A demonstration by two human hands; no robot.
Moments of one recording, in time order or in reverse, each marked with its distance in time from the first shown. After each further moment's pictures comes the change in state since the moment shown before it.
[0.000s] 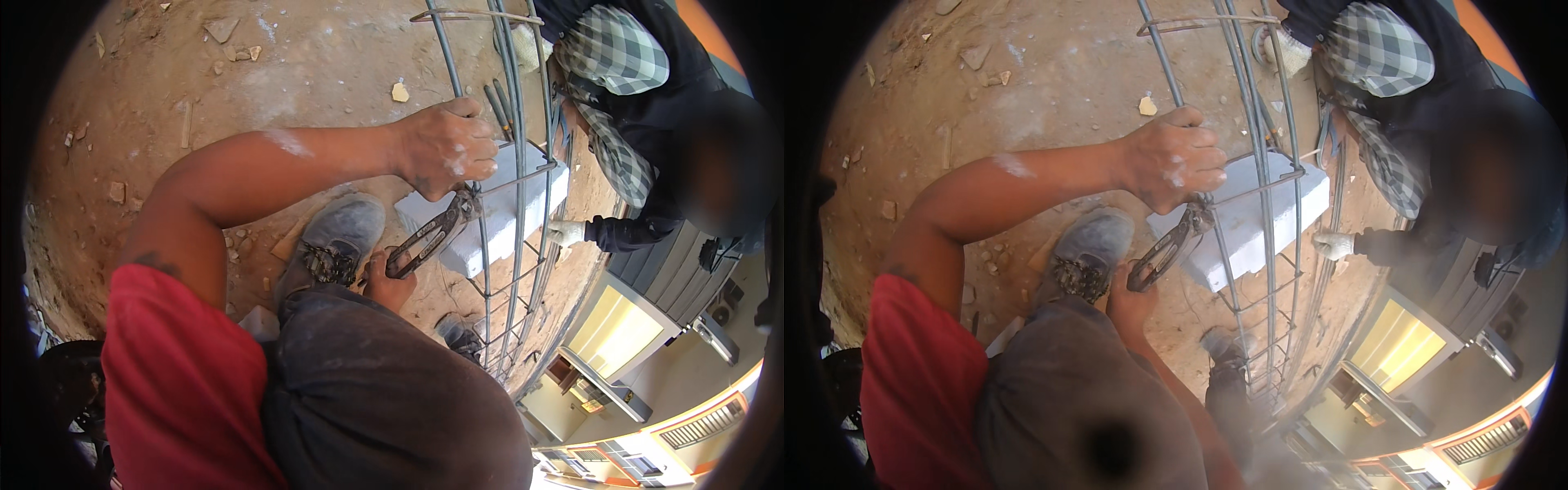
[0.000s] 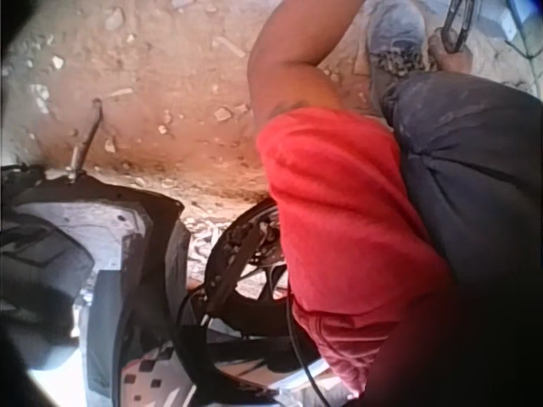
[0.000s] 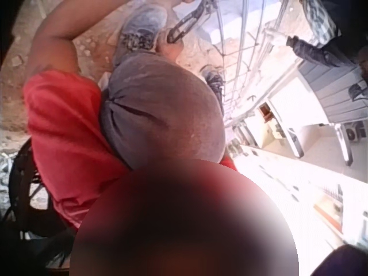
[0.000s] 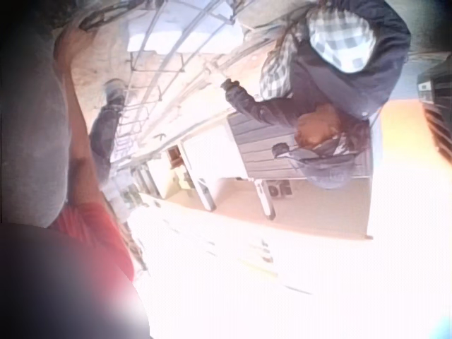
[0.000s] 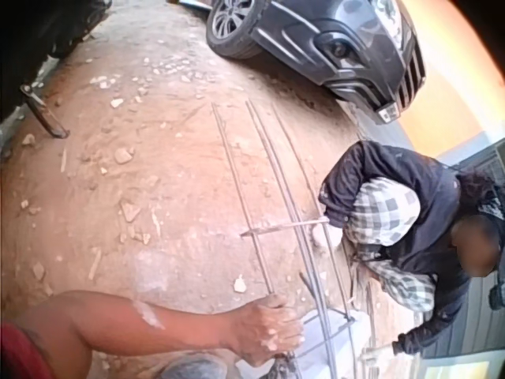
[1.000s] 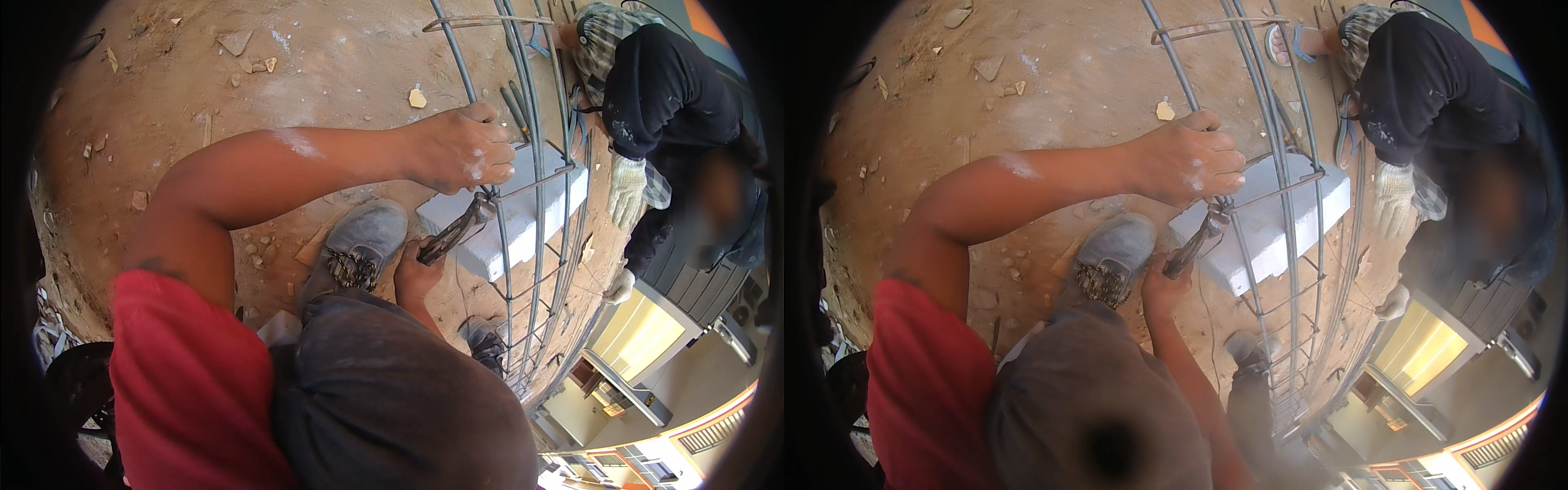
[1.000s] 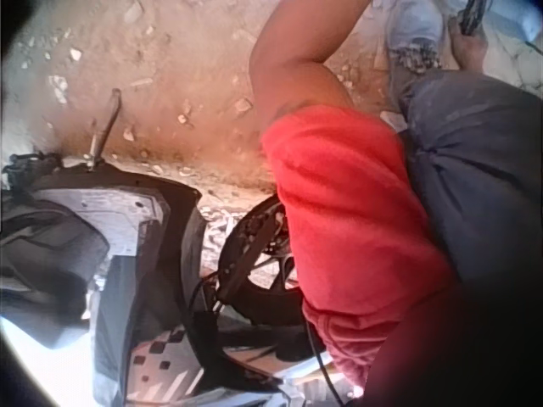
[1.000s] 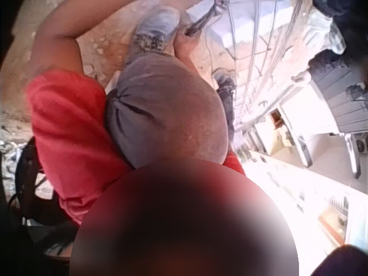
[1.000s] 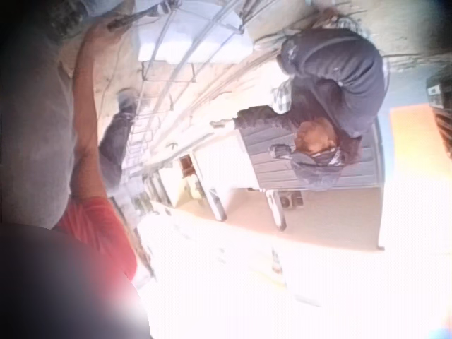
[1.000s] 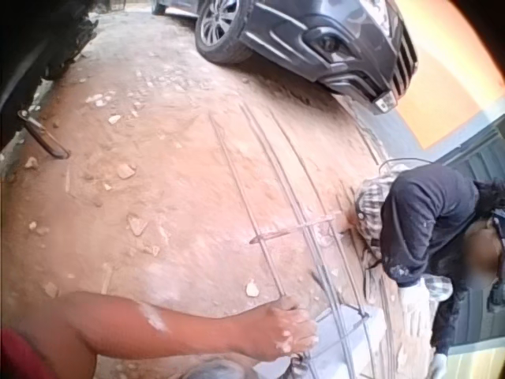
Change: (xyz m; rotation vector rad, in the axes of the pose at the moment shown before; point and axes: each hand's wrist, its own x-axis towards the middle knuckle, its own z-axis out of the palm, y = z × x) left_hand 0.000 -0.004 -0.010 0.001 -0.120 0.030; right_hand 0.040 0.033 0.009 -0.192 0.141 -0.169
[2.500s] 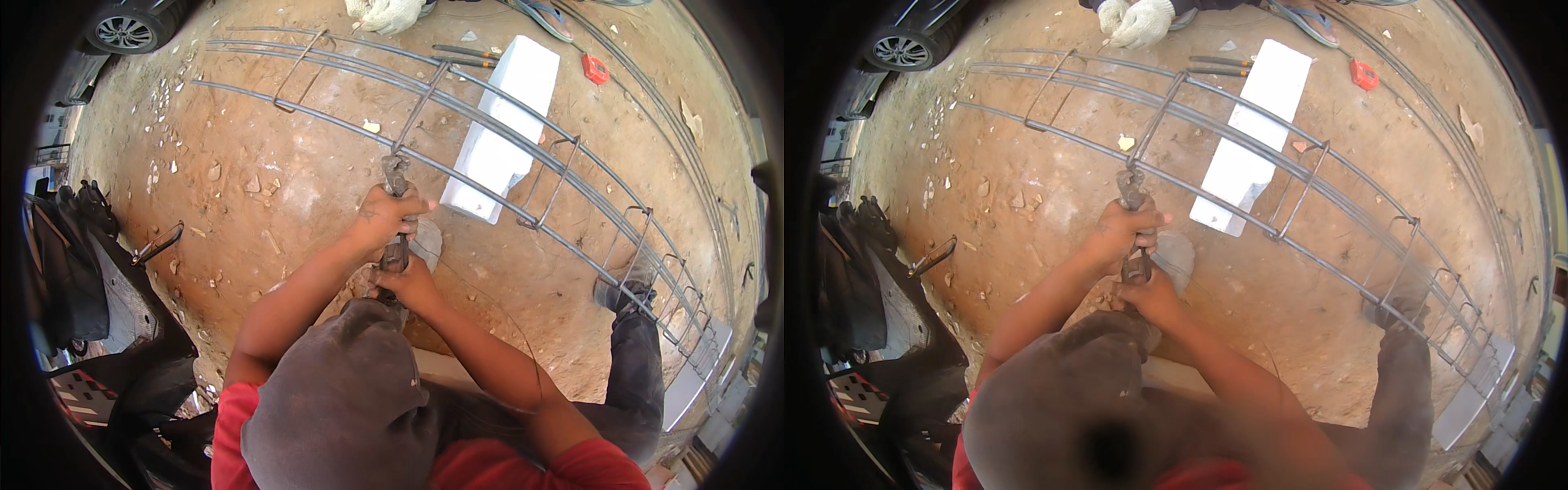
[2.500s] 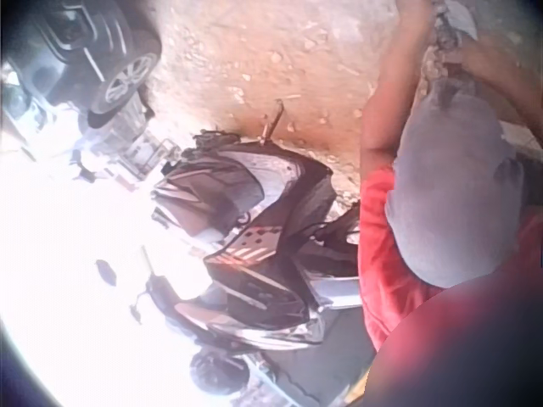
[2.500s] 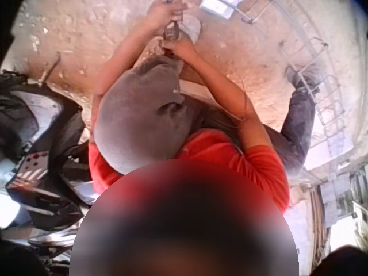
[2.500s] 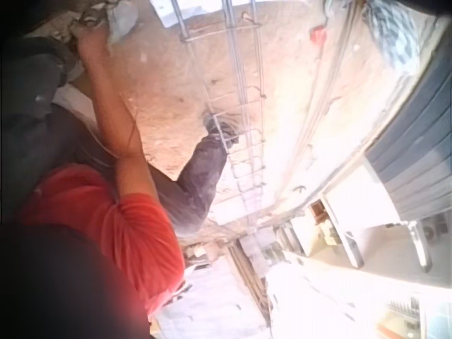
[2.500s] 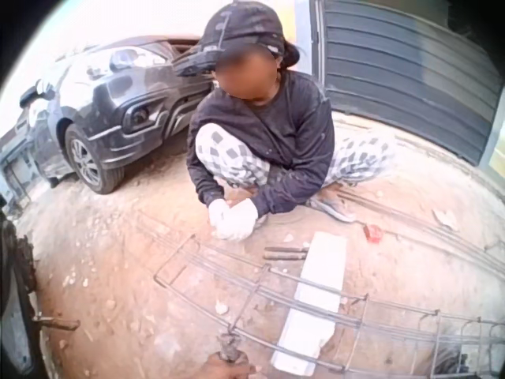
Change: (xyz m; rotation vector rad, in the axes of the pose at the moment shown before) left_hand 0.023 0.119 -0.013 -1.110 -0.337 -1.709; right_hand -0.035 -0.067 -0.034 0.926 -0.863 0.392
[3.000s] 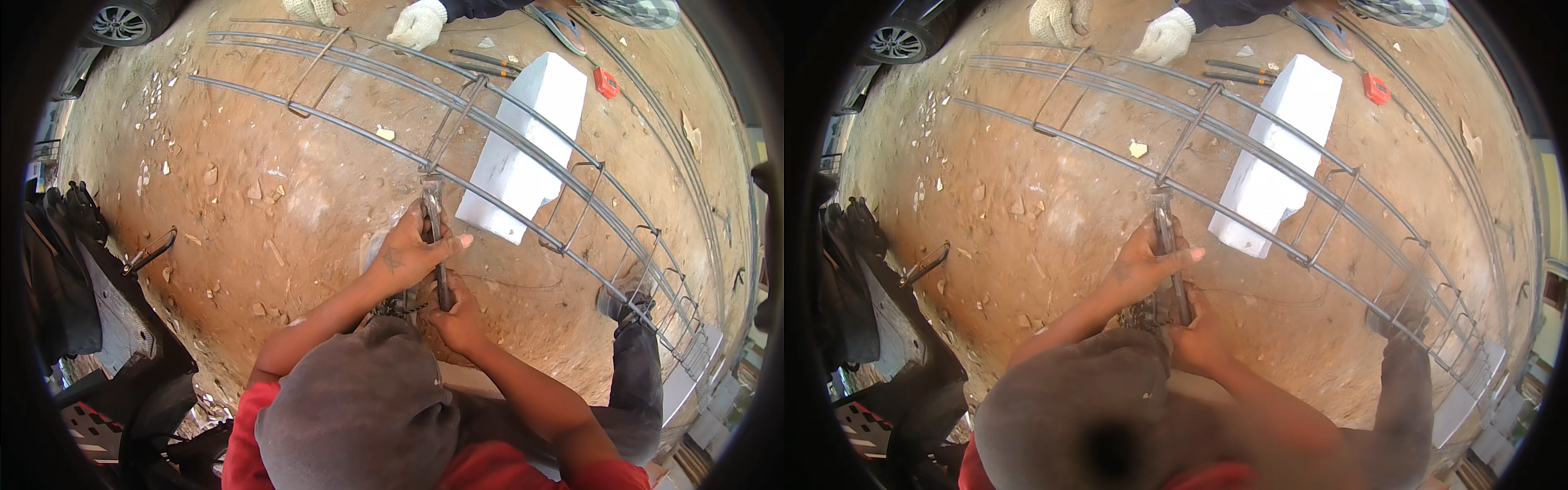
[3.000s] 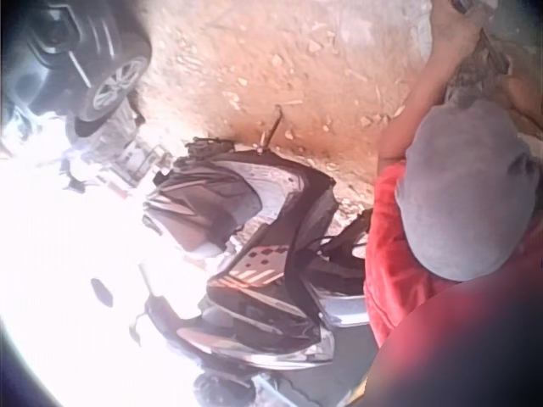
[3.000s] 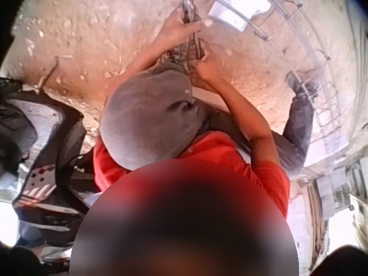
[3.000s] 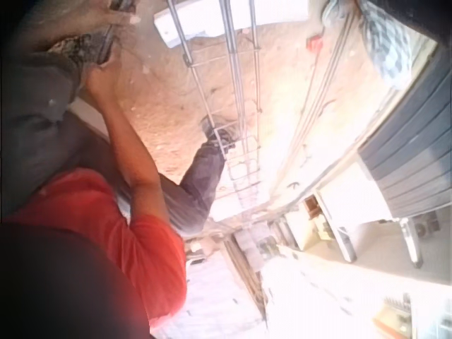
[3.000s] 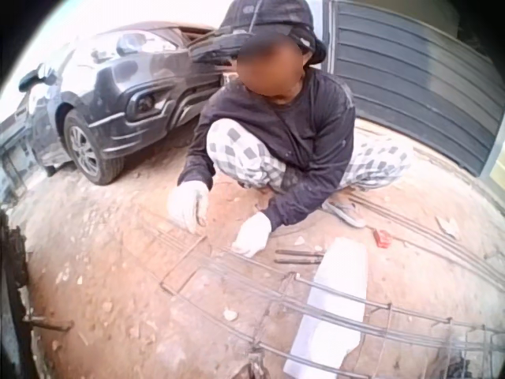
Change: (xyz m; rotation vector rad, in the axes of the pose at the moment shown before) left_hand -0.008 -0.012 -0.007 0.395 0.023 0.230; right_hand -0.040 -0.003 -0.016 -0.309 0.268 -0.069
